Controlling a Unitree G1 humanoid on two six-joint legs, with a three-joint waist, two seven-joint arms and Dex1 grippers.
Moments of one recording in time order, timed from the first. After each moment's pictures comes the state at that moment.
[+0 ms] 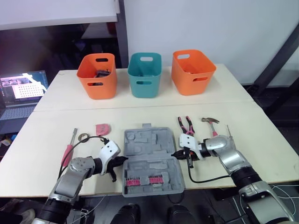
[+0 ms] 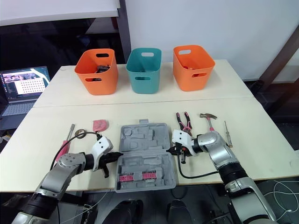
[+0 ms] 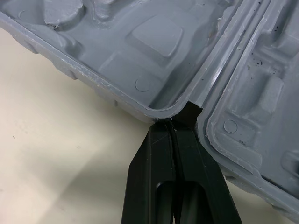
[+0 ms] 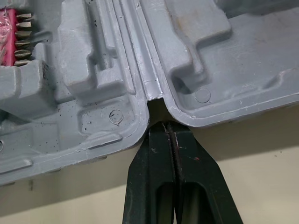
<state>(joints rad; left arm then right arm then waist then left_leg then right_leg) -0.12 0.50 -0.13 -0.01 -0.07 0.41 -0.89 -0.48 -0.53 0.25 0.41 -0.09 0.13 1.26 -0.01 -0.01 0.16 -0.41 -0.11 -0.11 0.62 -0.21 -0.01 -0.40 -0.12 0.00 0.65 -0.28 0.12</state>
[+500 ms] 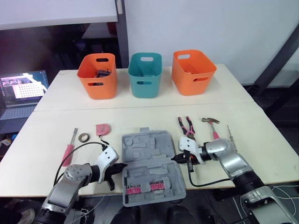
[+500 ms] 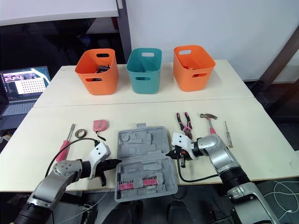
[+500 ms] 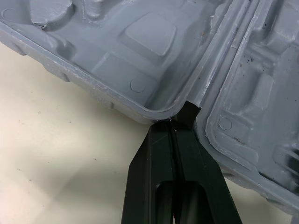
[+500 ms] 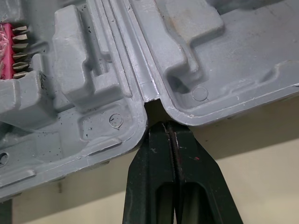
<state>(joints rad) -0.02 0.53 -0.13 -0.12 -0.12 0.45 -0.88 -0.42 -0.56 0.27 0.29 -0.06 0.22 1.26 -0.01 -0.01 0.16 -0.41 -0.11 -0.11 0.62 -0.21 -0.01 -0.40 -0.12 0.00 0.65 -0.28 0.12</state>
